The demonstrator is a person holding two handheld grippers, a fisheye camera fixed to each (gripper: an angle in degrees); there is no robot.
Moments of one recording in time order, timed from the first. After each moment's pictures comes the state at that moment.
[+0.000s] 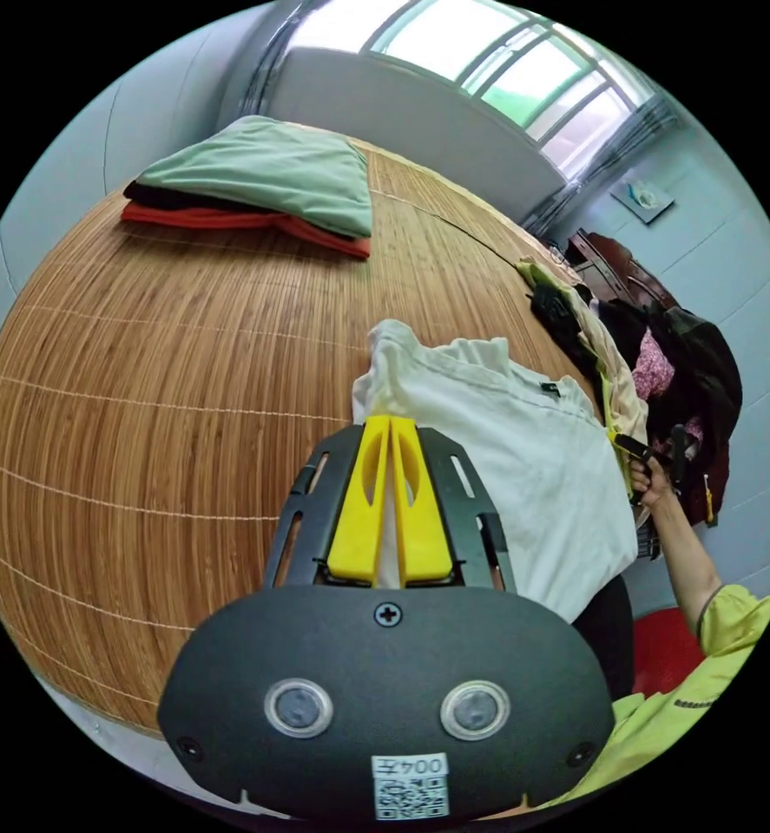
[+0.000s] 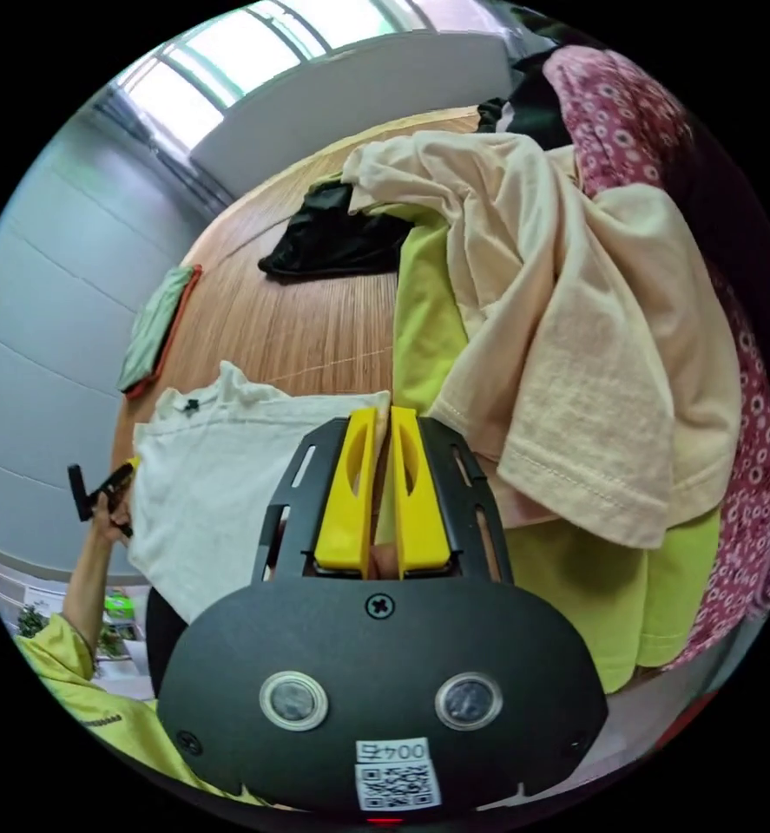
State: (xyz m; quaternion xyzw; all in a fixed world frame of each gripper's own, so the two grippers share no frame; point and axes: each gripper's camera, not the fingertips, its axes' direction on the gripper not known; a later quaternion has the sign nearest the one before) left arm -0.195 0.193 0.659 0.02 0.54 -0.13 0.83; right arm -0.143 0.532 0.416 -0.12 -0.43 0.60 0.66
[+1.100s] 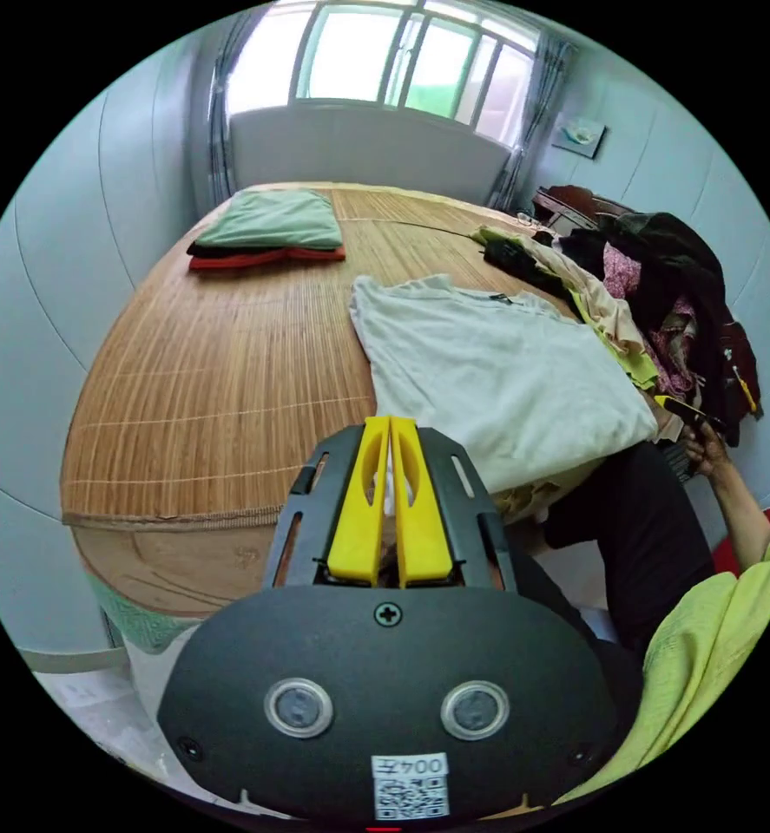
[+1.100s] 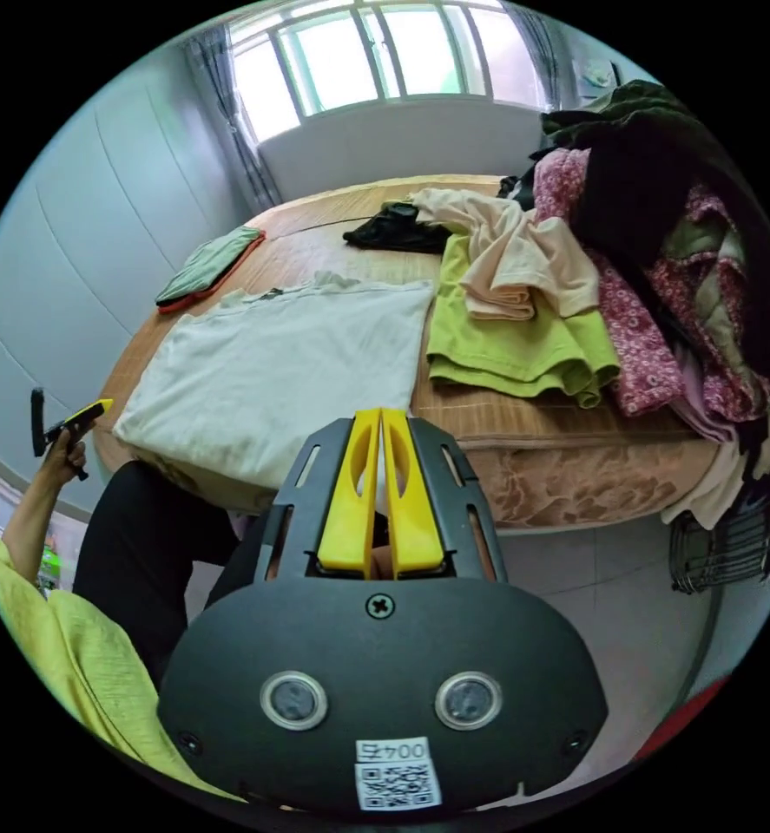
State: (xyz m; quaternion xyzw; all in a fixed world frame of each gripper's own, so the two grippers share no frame) left arm -0.206 0.377 0.522 0.10 0.40 -0.02 0.91; right arm -0.250 0.531 0.162 -0.09 -0.34 0.55 0.76
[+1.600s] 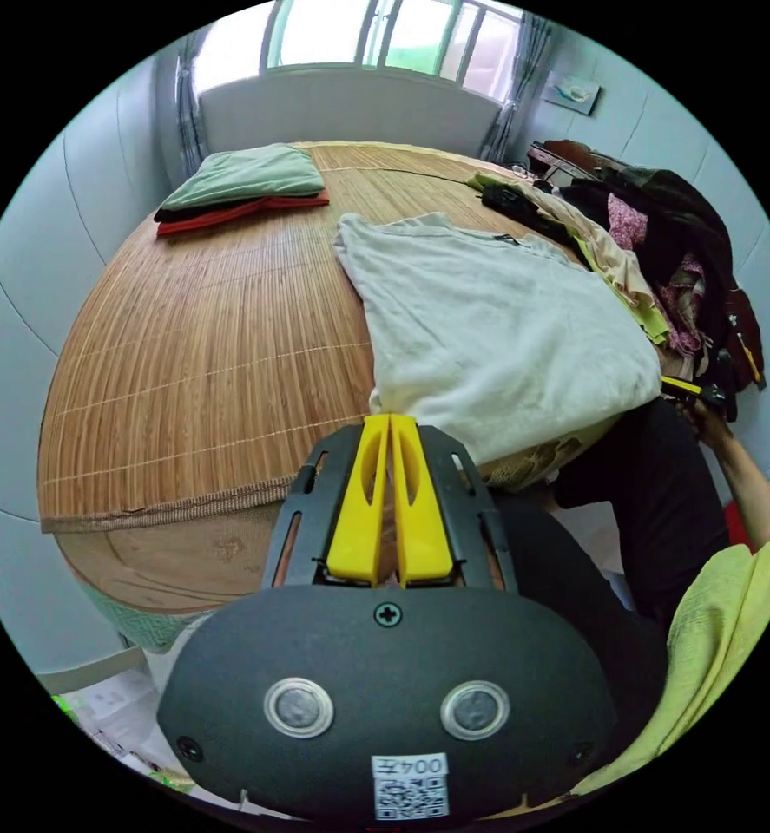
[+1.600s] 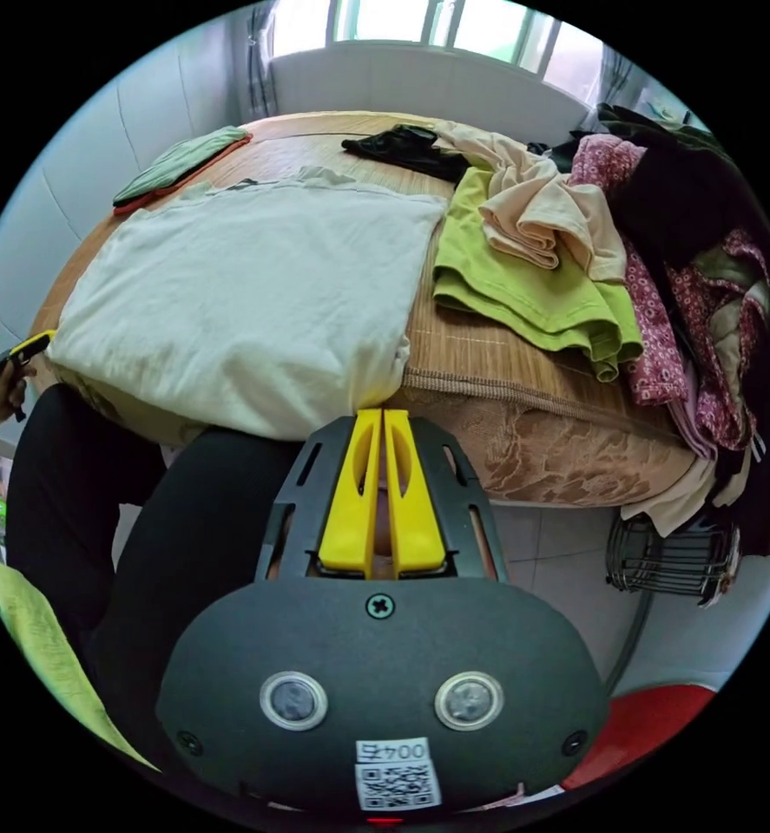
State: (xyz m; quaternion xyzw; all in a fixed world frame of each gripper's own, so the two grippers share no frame) left arm -0.168 0.381 0.556 0.05 0.44 0.02 0.89; right arm -0.317 0.492 0.188 -0.19 -0.33 0.45 0.81
